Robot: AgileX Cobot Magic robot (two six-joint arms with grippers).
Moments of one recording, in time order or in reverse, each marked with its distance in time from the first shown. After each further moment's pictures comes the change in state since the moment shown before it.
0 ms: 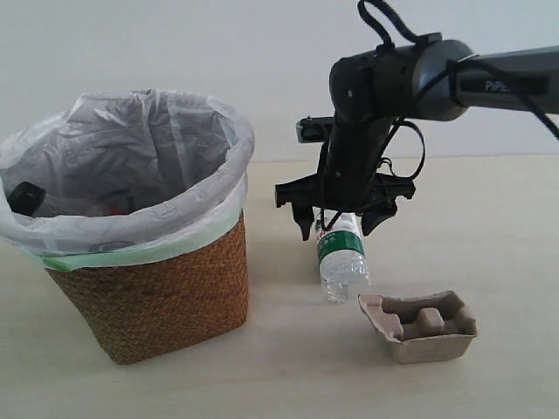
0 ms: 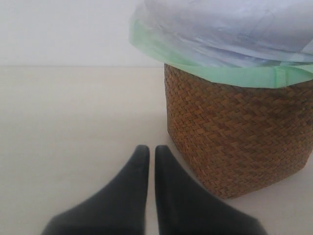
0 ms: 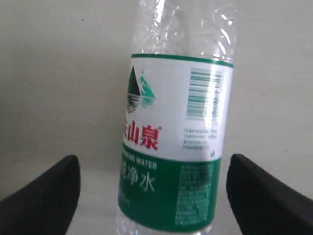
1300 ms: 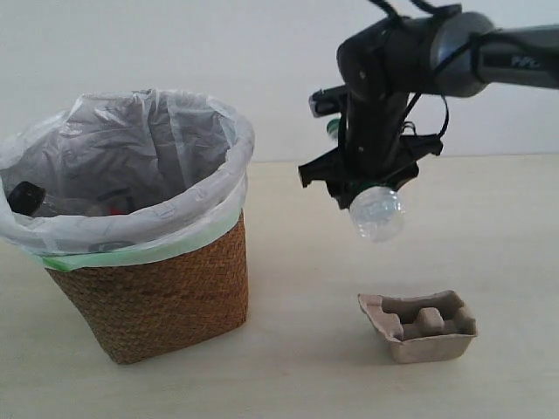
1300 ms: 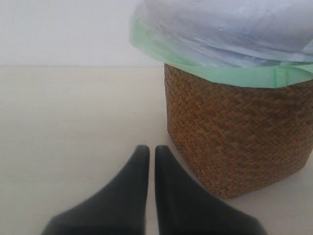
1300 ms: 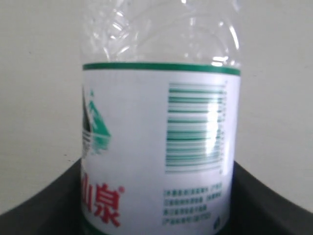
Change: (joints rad) left arm 0.000 0.000 0.000 0.000 0.000 0.000; right arm -0.004 -0.088 -0.005 -0.227 0.040 0.013
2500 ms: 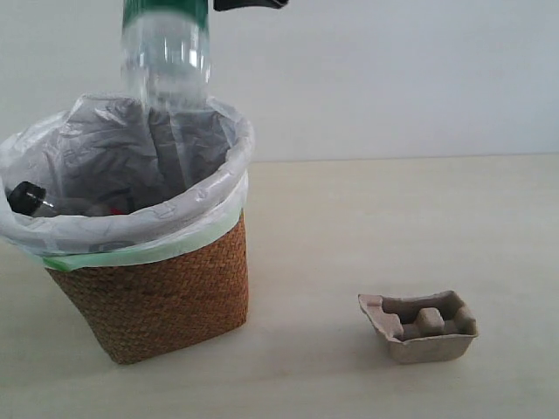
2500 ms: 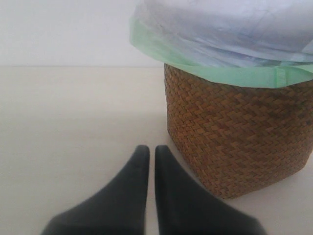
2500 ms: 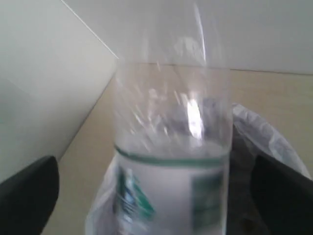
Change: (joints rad) left arm 0.000 0.000 0.000 0.000 0.000 0.000; right arm 0.190 -0.300 -0.208 0.599 -0.235 -0.090
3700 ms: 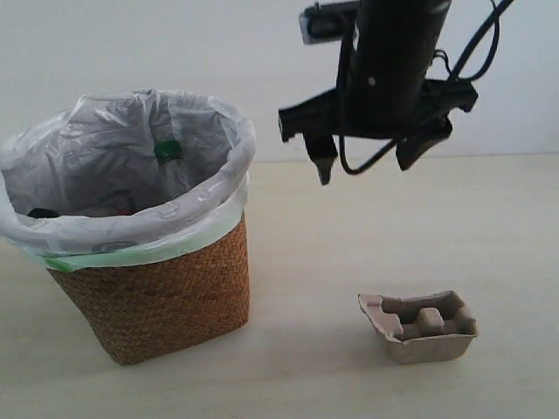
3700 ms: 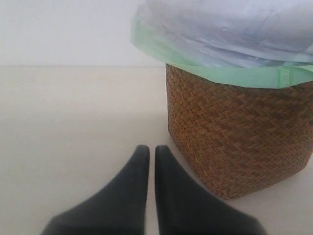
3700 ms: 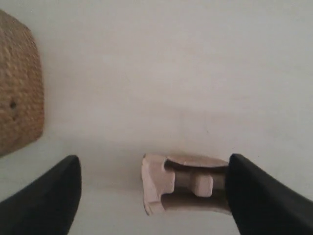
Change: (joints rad) left arm 0.000 0.000 0.000 0.000 0.000 0.000; right arm -0.056 -0.008 0.295 -0.532 0.453 0.161
